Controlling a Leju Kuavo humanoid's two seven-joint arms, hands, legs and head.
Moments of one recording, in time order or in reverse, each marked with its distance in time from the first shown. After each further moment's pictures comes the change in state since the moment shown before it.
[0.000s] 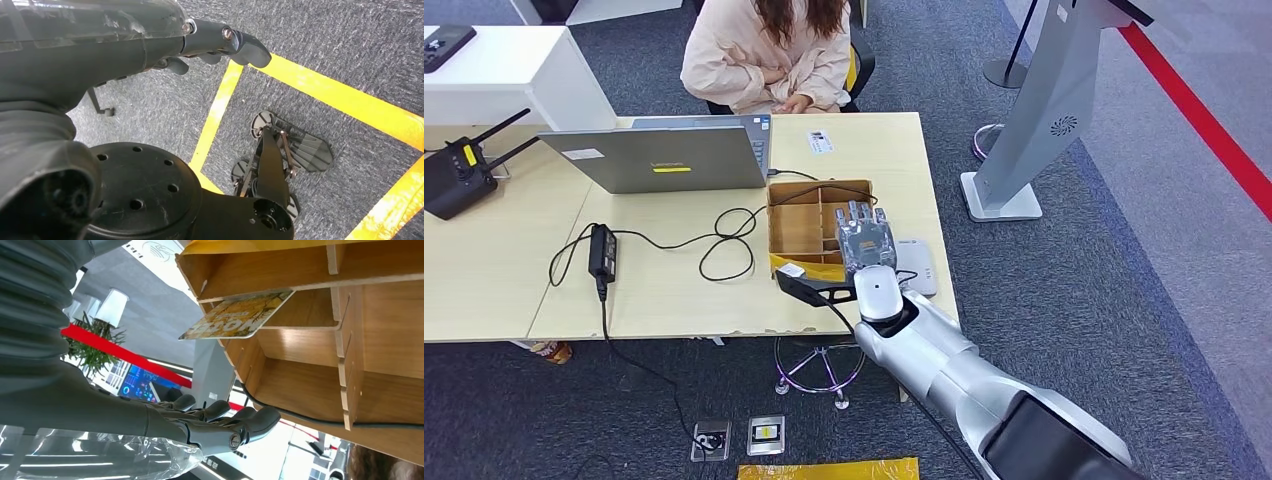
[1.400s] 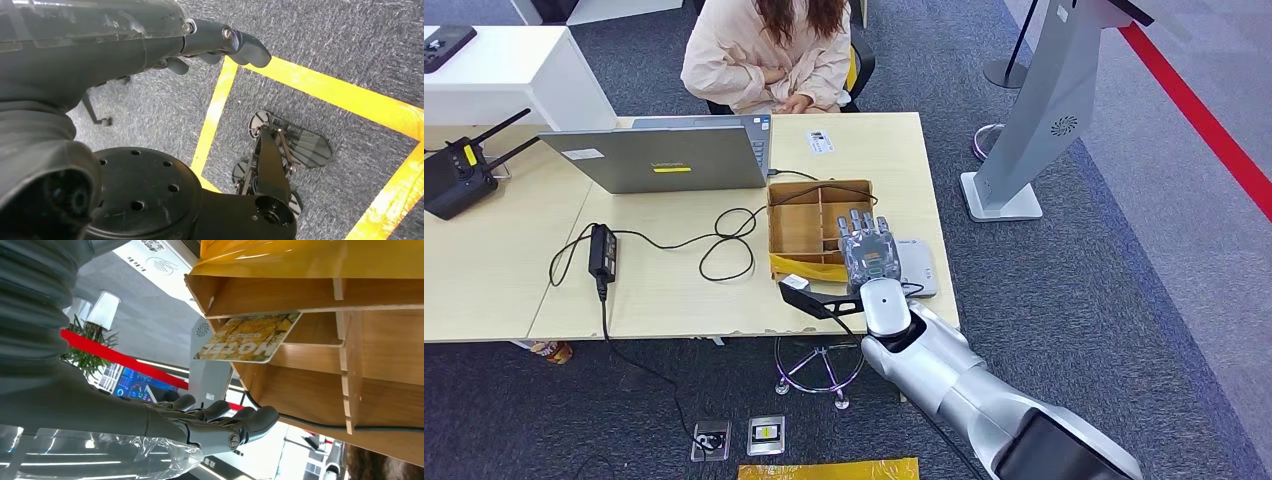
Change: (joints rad) left arm 0.000 0.013 -0.024 0.000 -0.032 -0.040 -0.003; right arm 0.071 -0.048 -0.002 -0.111 0.018 -0.018 -0.004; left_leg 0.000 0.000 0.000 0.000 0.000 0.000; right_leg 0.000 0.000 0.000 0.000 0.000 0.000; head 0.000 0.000
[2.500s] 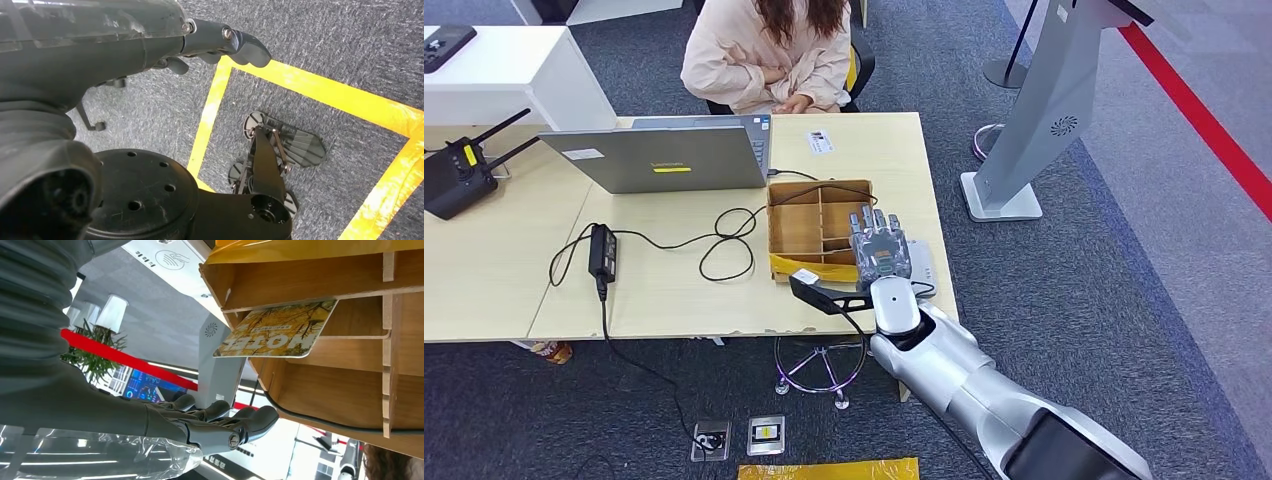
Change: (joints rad) left arm 0.000 0.003 0.000 0.000 -0.017 -0.026 -0.019; right arm 0.007 -0.036 0.000 -0.031 -0.014 -0.006 0.023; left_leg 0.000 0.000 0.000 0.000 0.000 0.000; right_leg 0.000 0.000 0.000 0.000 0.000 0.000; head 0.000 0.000
